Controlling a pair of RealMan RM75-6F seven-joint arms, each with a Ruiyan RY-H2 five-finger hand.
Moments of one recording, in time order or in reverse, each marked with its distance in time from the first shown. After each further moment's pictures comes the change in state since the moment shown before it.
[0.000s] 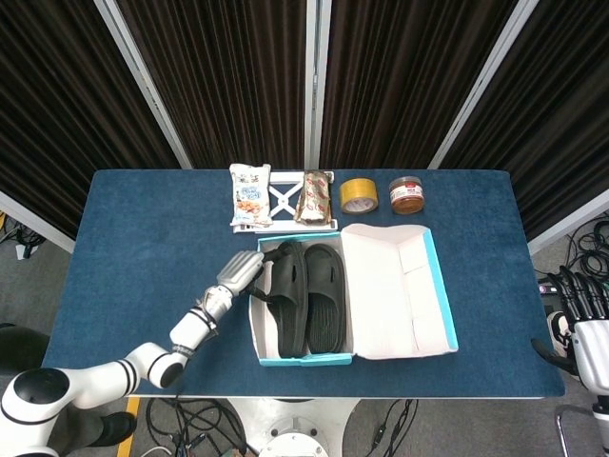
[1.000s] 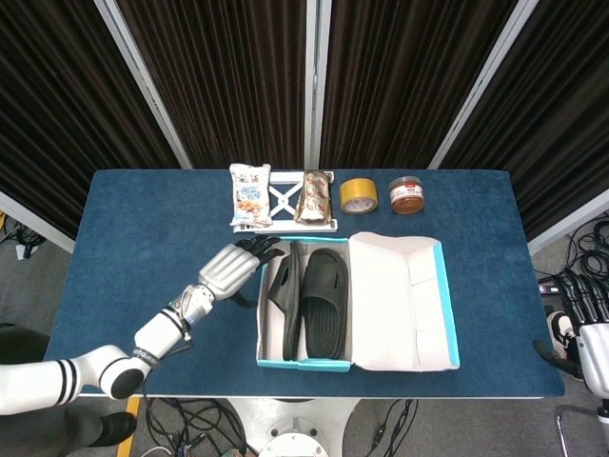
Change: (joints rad) left arm -0.031 0.420 0.008 -0.560 -0.160 -0.016 0.584; right arm -0.009 -0.005 -0.003 0.028 -0.013 0.017 0.036
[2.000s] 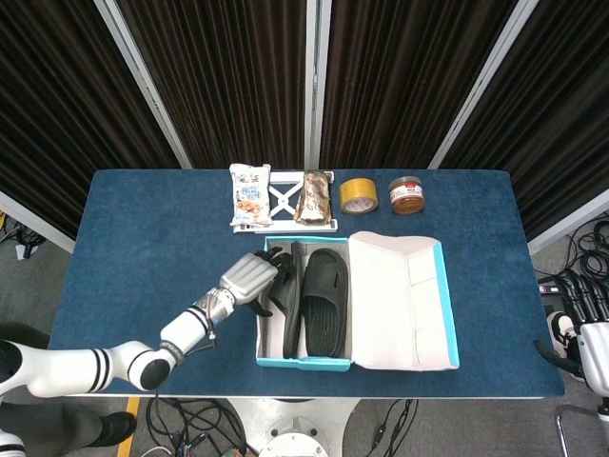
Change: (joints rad) left arm -0.135 -0.113 0.060 0.096 -0.212 -0.073 0.160; right arm 0.000 -0.007 0.001 0.021 0.018 -0.014 0.020
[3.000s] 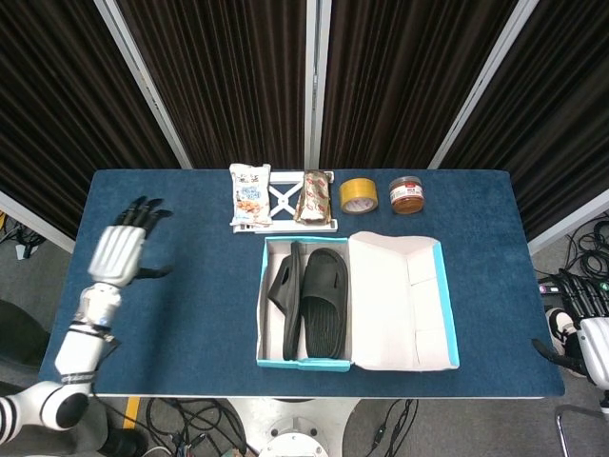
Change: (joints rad) left arm 0.448 0.257 0.030 -0.085 0.213 0.622 -0.279; right arm 0.041 -0.006 -0.013 0.091 -0.007 -0.083 0.210
